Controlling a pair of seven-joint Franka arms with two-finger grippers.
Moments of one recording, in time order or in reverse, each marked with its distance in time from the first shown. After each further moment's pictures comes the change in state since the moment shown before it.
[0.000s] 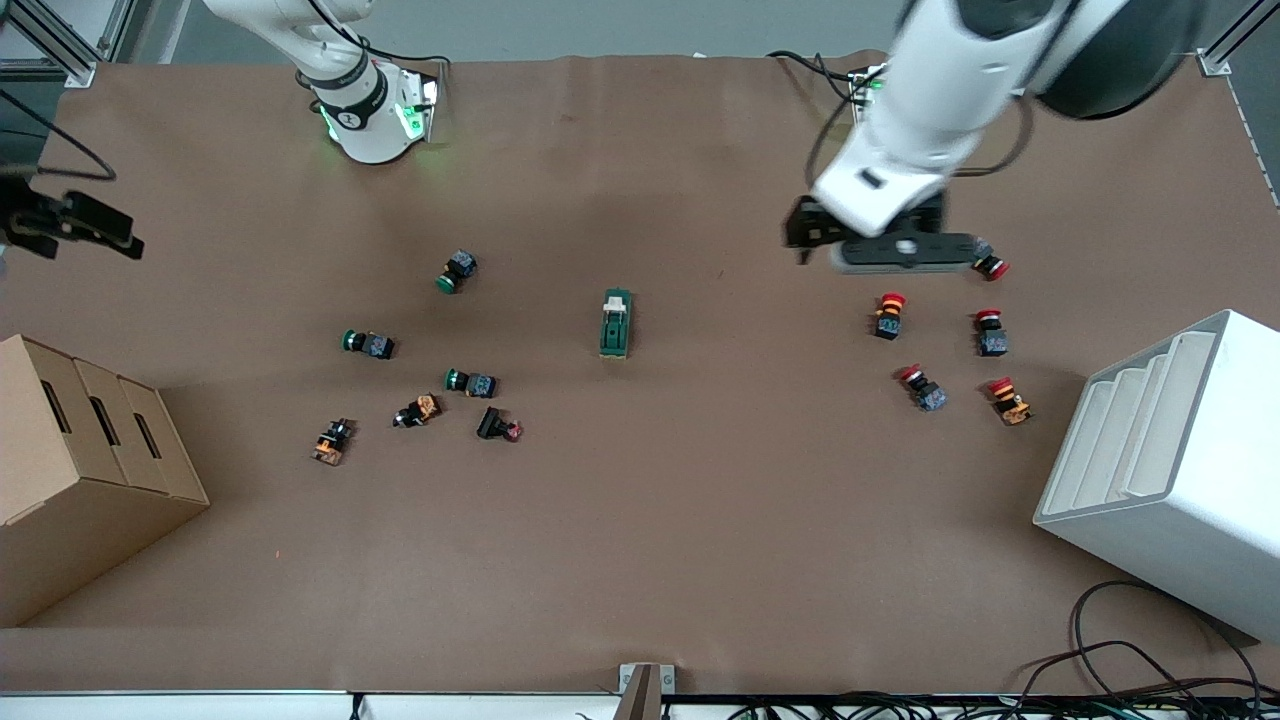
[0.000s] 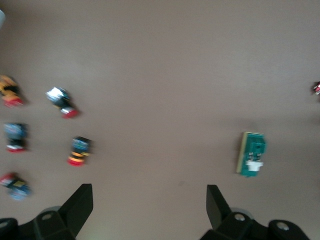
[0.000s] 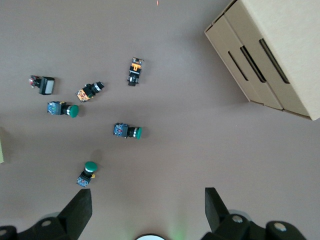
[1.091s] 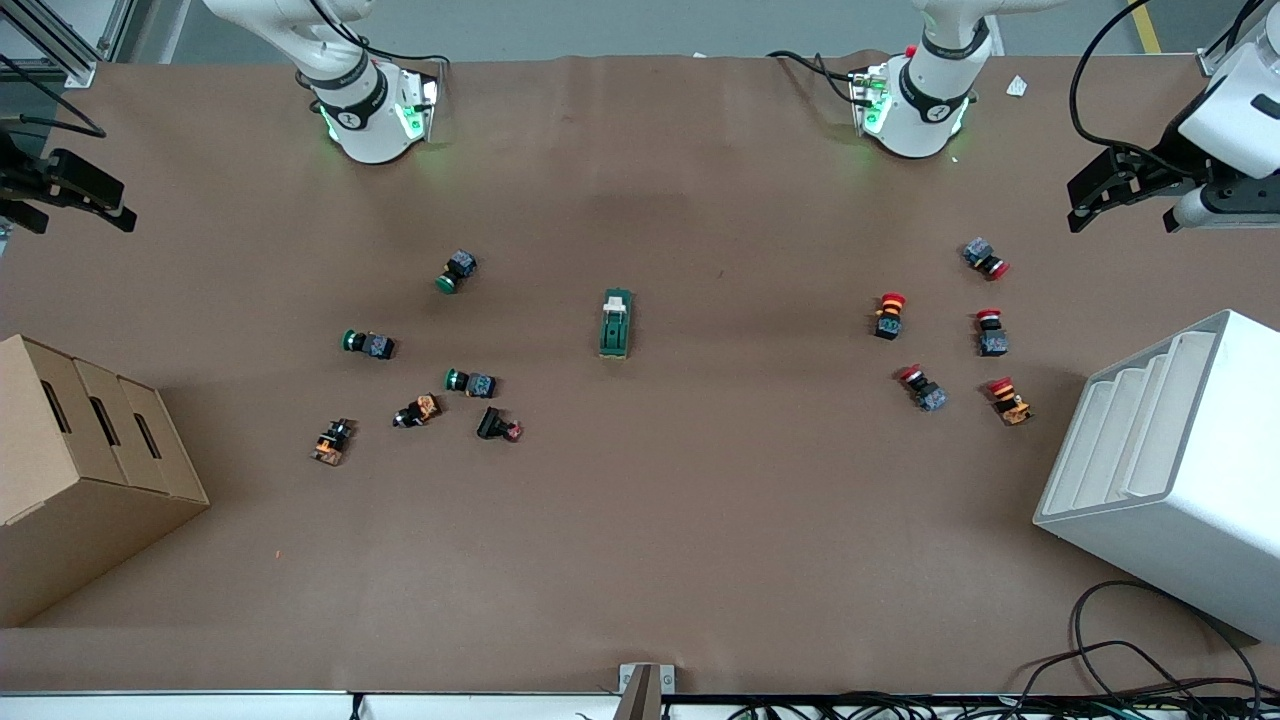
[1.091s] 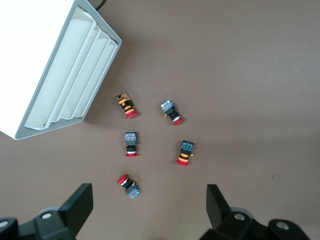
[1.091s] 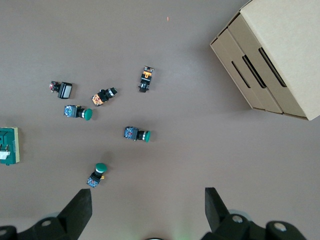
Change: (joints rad) left arm 0.080 -0.236 0.437 -0.004 -0.014 -0.210 0.622; right arm 0.003 -0.113 0.012 -0.023 0.021 0.005 -0.006
